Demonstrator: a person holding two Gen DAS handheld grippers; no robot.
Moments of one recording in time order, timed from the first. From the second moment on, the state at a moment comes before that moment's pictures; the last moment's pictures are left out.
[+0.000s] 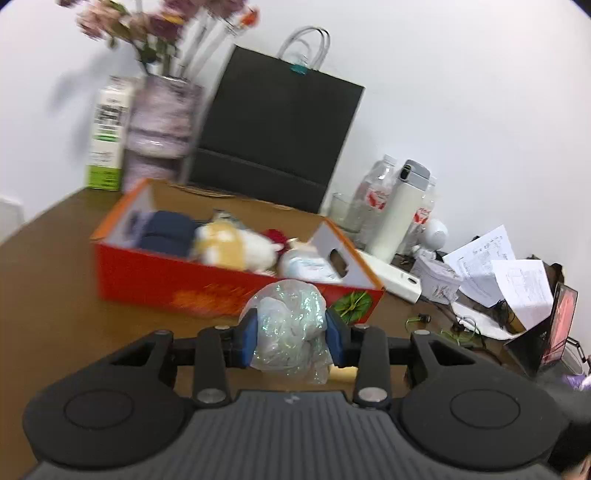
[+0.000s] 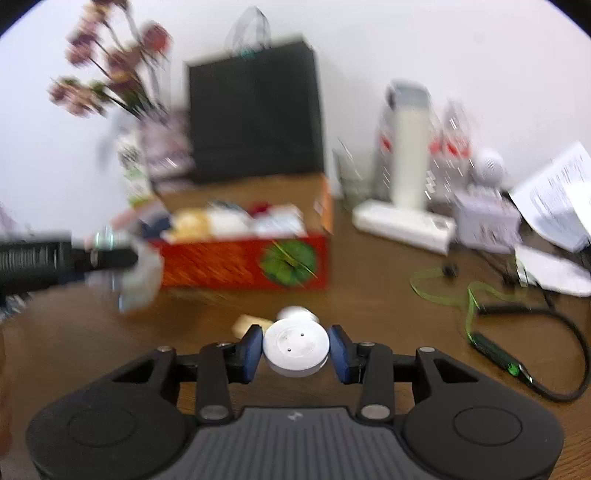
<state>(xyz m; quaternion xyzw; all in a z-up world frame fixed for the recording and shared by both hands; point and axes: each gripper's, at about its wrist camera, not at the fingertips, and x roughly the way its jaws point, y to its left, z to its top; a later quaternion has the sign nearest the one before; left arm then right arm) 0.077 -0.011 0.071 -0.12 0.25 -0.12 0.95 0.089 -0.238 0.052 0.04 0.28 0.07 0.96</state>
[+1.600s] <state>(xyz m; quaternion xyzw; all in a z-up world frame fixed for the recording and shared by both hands) 0.265 0.019 0.101 -0.03 0.36 -0.07 0.93 0.251 -0.186 0.128 0.07 0.34 0.14 0.93</state>
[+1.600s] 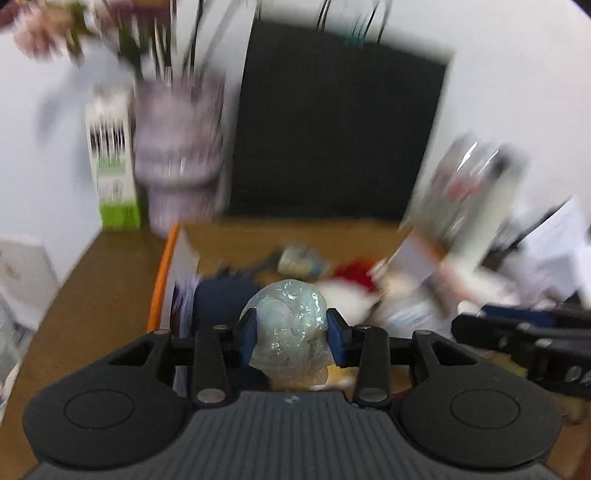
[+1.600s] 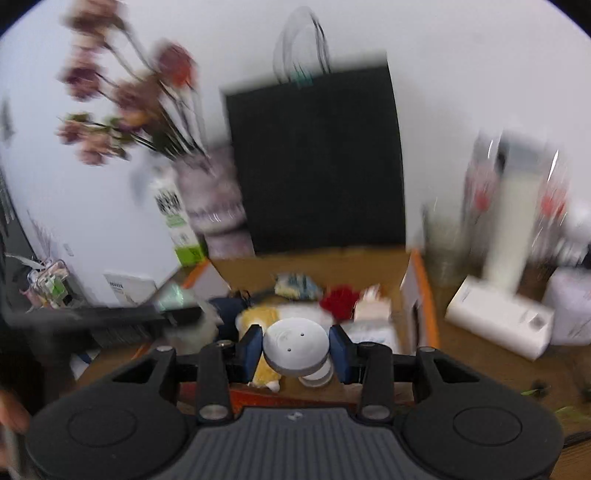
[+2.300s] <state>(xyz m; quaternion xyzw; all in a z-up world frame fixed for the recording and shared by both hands) 0.268 0.023 0.171 -0.04 0.33 -0.05 0.94 0.286 -0.185 0.156 0.06 0.36 0.06 0.93</state>
